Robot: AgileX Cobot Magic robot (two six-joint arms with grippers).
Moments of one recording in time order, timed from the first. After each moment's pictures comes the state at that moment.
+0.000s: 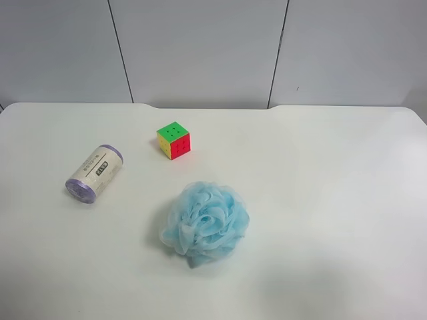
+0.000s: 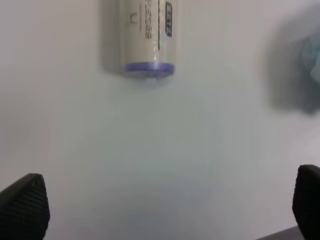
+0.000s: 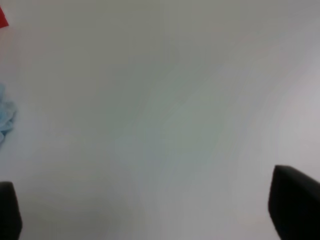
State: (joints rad) left arm -0.17 0.99 -1.12 -0.06 1.21 0.13; right arm 0.14 0.00 -0.48 0.06 1.06 -0.03
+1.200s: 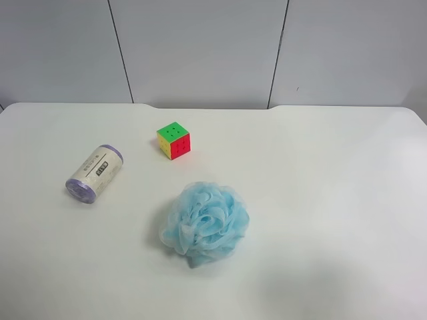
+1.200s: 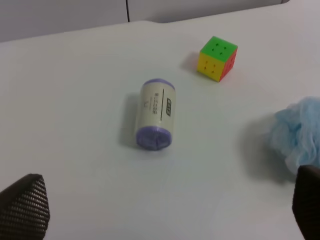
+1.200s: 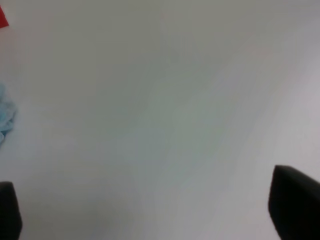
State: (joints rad) left arm -0.17 0.17 -0.87 -0.06 1.22 0.05; right arm 0.14 0.00 -0.48 0.06 1.06 -0.03
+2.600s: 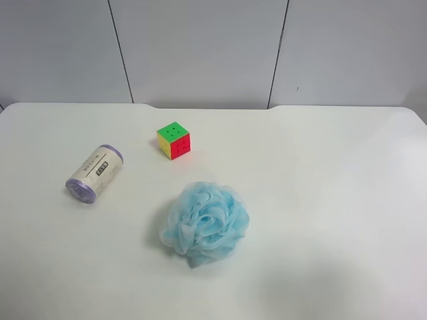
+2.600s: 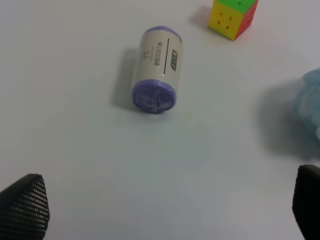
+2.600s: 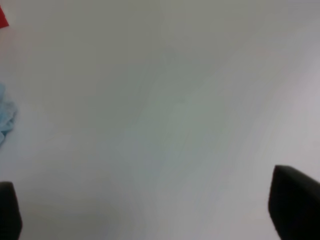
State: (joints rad) left arm -0.14 -0.01 -0.51 -0.06 1.06 0.02; right arm 0.14 0.00 -0.48 0.07 1.06 -0.03
